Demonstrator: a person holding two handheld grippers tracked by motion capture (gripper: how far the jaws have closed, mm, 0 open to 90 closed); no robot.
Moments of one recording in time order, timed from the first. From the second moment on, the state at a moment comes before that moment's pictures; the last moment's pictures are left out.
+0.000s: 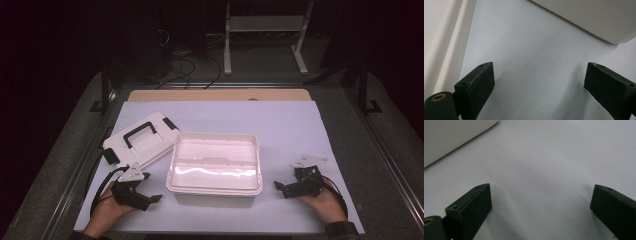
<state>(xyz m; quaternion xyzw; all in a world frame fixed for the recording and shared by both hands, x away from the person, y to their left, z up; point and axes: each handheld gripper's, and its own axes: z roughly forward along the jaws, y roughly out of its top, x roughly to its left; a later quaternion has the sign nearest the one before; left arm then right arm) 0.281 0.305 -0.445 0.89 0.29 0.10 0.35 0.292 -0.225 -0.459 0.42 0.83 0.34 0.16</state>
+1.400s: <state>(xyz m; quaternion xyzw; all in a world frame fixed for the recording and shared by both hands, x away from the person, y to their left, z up) 0.401 0.349 -0.335 0.89 0.35 0.08 0.28 0.292 -0.225 -0.459 0.42 0.83 0.34 0.16</state>
